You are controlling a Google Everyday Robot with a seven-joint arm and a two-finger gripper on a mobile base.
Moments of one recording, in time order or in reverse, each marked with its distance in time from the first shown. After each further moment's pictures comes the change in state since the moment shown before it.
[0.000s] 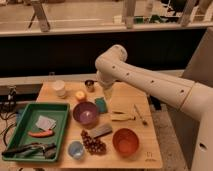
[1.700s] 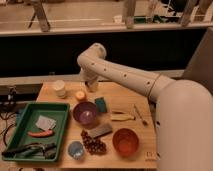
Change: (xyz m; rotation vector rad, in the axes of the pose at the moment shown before) arm -0.027 -0.078 0.054 0.038 0.004 -0.166
